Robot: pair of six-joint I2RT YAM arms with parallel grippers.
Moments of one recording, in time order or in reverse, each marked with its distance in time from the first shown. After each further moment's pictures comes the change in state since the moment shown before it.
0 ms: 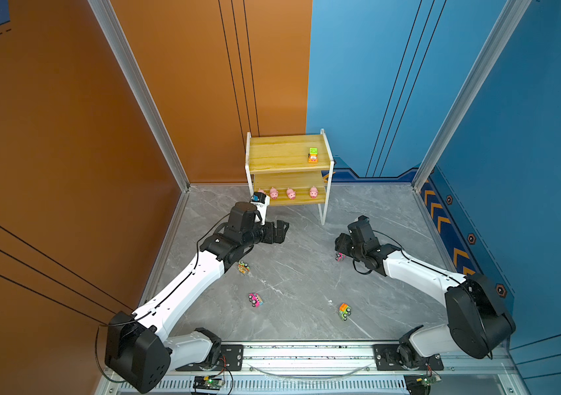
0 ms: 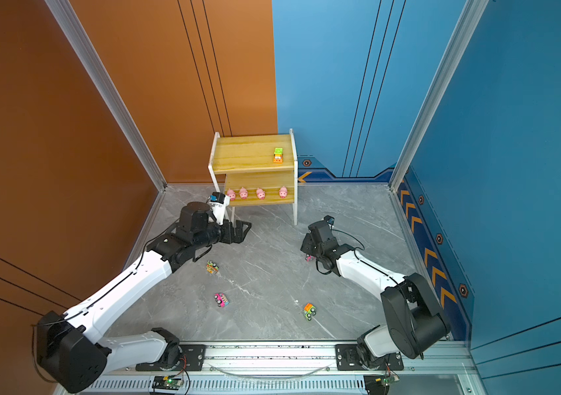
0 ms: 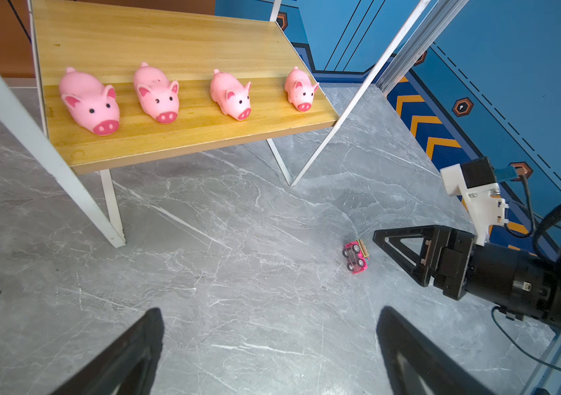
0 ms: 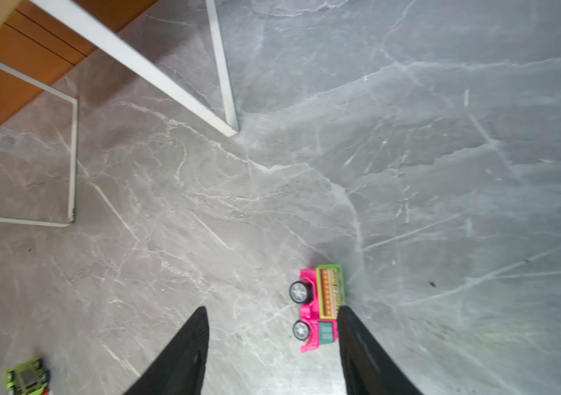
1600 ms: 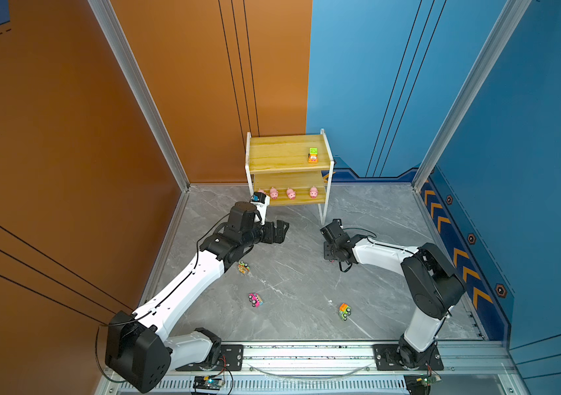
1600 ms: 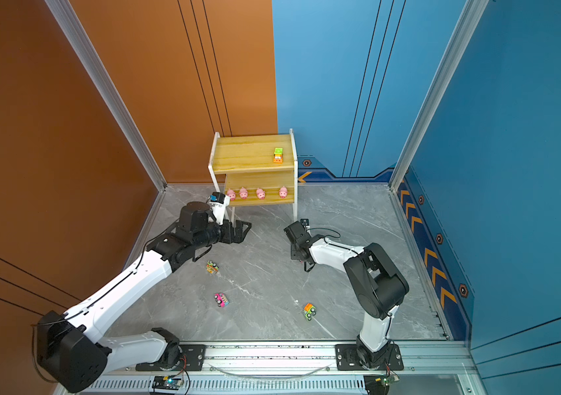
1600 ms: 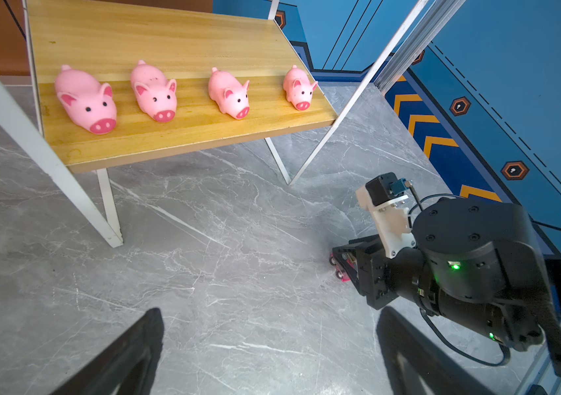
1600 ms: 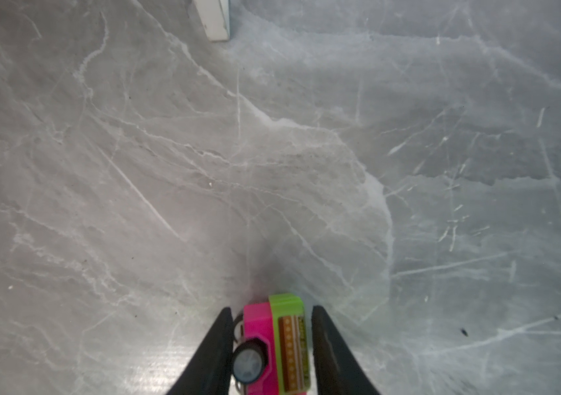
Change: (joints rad) left arm 0.005 0.002 0.000 0.000 0.012 0.000; right arm 0.122 0.345 0.234 -0.168 0.162 -0.209
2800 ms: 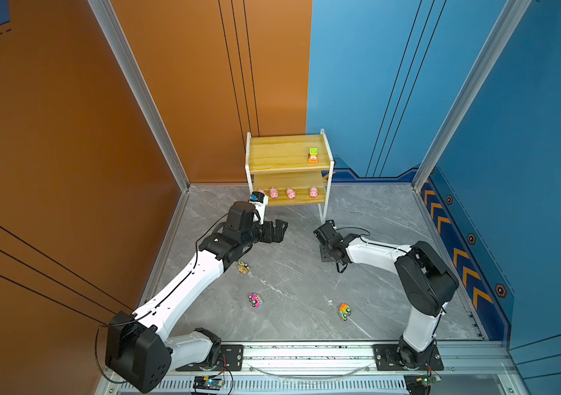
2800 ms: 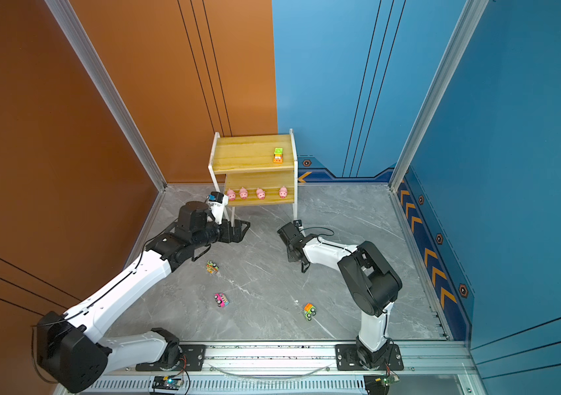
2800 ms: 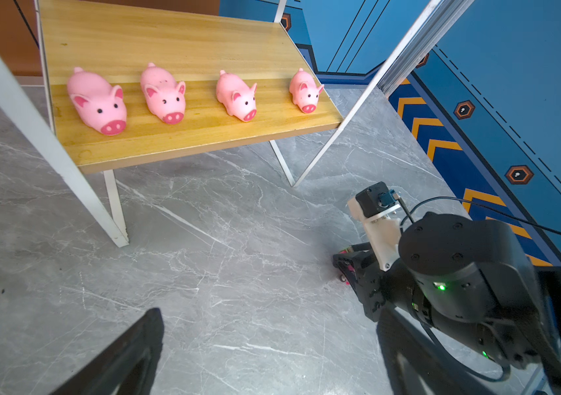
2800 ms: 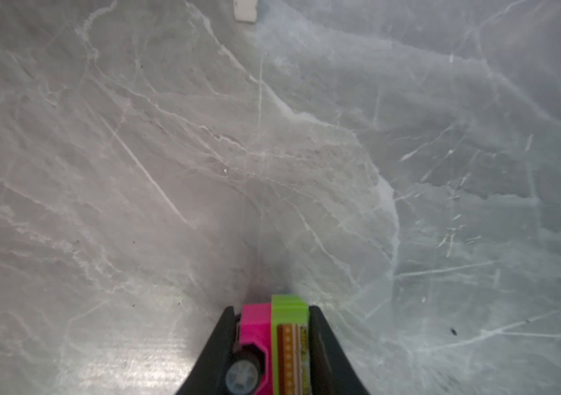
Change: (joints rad) left arm 0.027 0.000 0.000 0.000 0.000 0.000; right arm 0.076 0.052 0.094 -0.103 0.130 -0.085
